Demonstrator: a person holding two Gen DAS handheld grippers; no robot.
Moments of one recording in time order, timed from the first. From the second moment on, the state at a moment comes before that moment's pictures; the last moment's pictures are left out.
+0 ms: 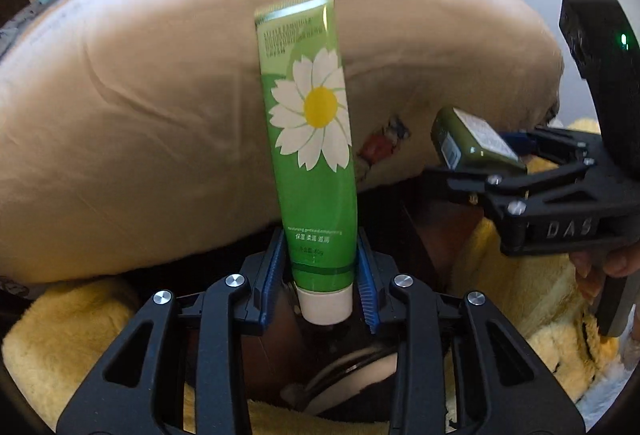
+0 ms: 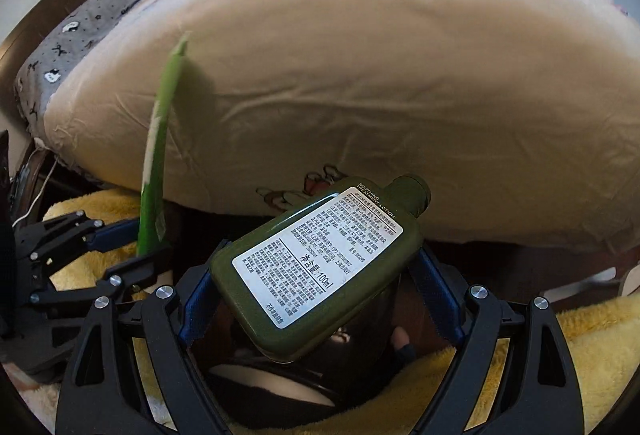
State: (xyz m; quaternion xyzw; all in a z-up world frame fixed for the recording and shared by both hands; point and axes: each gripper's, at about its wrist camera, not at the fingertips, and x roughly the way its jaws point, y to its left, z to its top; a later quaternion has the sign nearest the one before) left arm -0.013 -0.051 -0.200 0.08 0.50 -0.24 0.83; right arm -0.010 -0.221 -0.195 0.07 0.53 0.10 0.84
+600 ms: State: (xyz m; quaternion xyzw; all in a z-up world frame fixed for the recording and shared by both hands) left arm -0.003 -0.051 -0.217 0.08 0.54 -0.24 0.81; right arm -0.002 -0.223 -0.200 0.08 0.55 0.07 0.83
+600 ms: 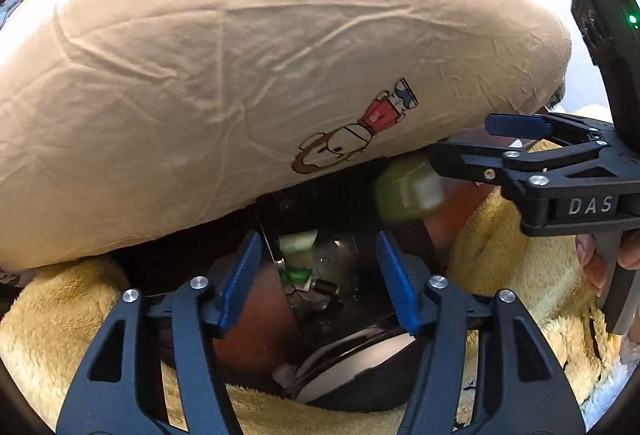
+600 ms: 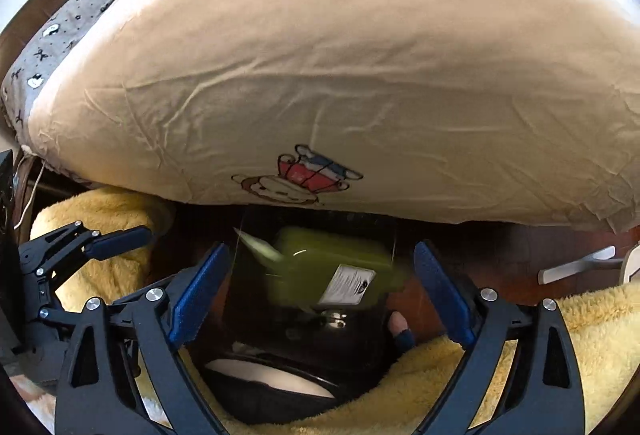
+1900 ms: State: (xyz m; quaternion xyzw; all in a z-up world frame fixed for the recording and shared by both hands) left arm 0.136 -0.030 -0.110 0.07 0.41 -0.15 0.90; right arm 0.192 -0.221 -0.095 0.08 0.41 0.05 0.91
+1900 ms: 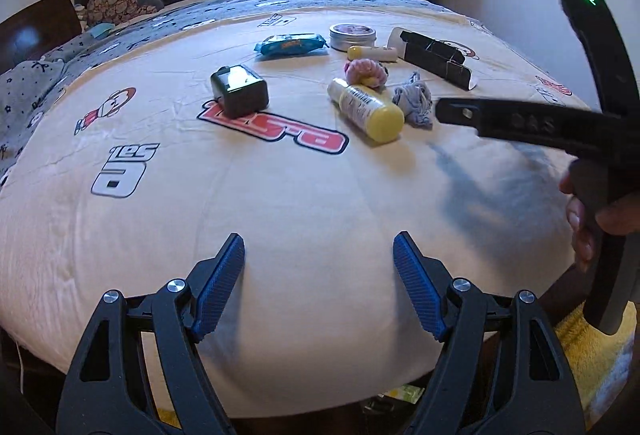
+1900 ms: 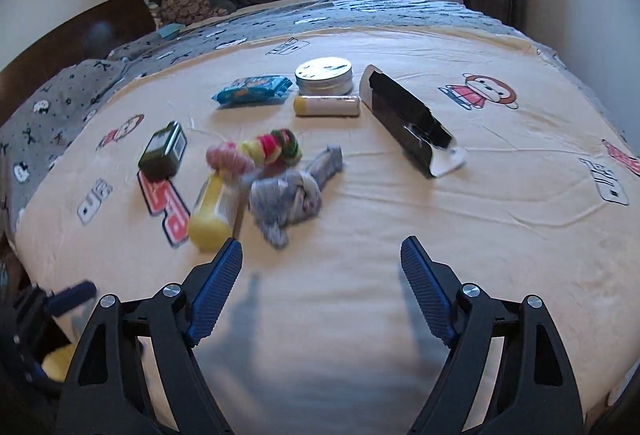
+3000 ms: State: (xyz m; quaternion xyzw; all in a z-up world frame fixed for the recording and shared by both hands) left arm 0.228 -0.085 -0.117 0.03 0.42 -0.15 0.90; right arm 0.182 -0.264 -0.094 0.06 0.42 0.06 0.91
